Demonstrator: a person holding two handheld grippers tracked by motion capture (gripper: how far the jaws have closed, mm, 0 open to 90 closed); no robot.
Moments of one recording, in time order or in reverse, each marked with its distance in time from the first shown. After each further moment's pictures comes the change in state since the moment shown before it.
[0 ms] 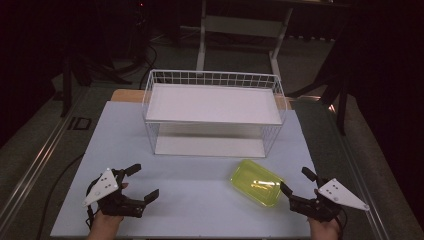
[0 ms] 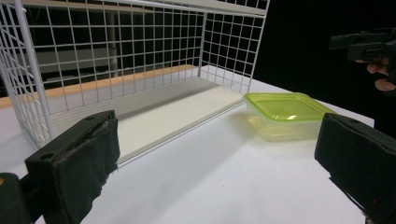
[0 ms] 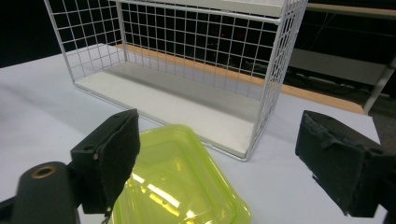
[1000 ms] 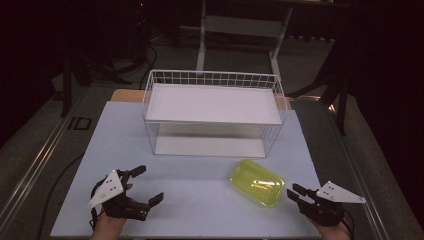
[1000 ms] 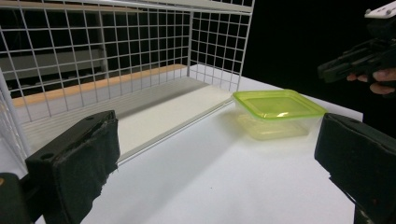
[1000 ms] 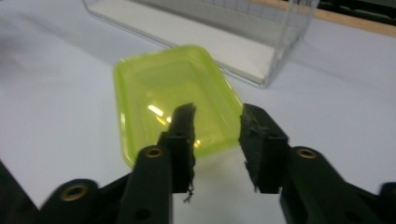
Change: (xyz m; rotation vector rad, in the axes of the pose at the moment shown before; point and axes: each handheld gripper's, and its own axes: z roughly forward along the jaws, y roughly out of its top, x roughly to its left) left arm -0.009 0.001 0.006 0.009 -0.035 0.025; right arm -0.018 -0.023 -0.007 0.276 0.099 0.004
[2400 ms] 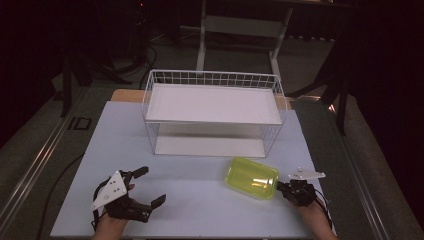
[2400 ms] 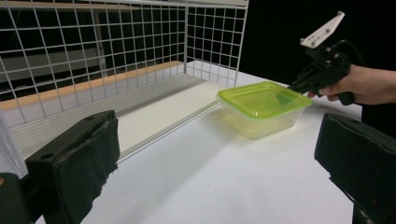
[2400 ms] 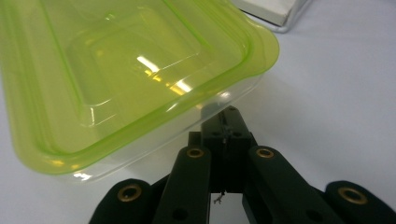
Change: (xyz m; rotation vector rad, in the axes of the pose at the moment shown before) left arm -0.004 0.000 0.003 0.011 -0.009 0.023; right arm -0.022 -0.007 0.087 0.224 0.033 0.022
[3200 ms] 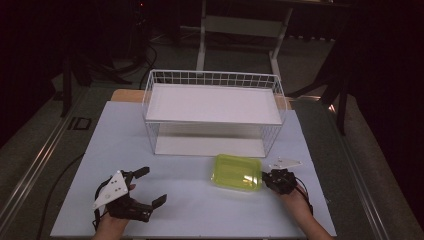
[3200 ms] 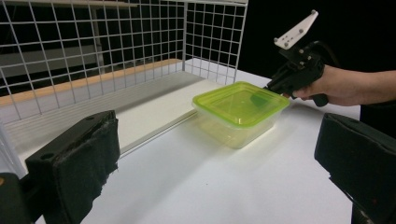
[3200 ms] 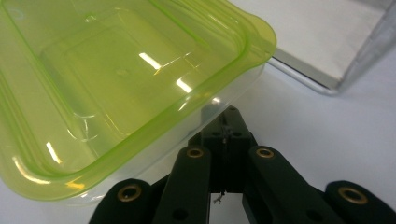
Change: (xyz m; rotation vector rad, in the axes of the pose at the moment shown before) left arm 0.000 -0.002 0.003 0.010 -0.006 -0.009; right arm 0.014 0.034 0.044 -0.005 0.028 -0.077
